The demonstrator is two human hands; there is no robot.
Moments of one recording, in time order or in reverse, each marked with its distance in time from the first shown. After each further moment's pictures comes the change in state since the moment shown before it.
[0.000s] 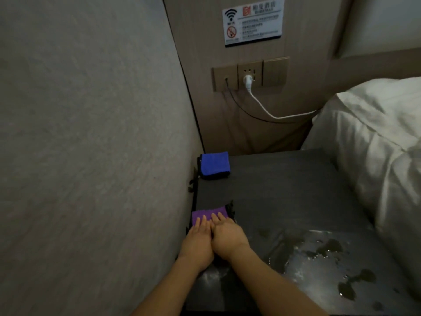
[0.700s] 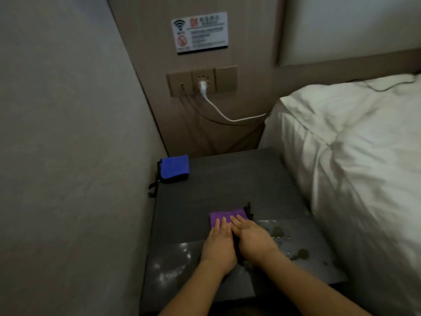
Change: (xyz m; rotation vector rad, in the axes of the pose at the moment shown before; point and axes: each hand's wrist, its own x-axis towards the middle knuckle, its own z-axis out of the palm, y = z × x) left_hand 0.014 0.145 0.010 -0.083 0.016 0.181; right_hand -0.114 0.126 -0.028 -0.001 0.126 0.055
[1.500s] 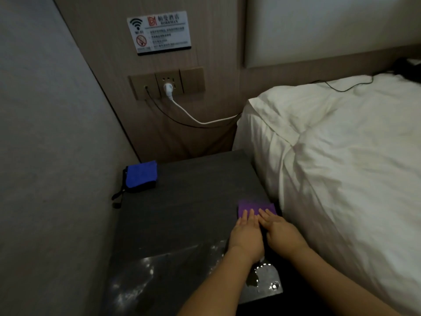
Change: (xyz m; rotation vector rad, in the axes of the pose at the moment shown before) left_hand 0.063 0.132 -0.010 0.078 0.012 0.229; right_hand -0.048 0.139 -0.026 -0.176 0.032 0.203
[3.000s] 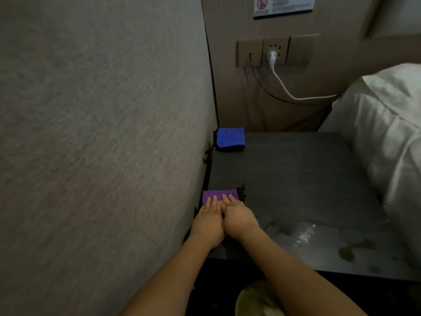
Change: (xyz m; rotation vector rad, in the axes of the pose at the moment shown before) left_hand -0.199 -0.219 0.036 -0.002 -0.014 -0.445; right_hand 0.038 -0.316 0.024 0.111 -0.191 -0.298
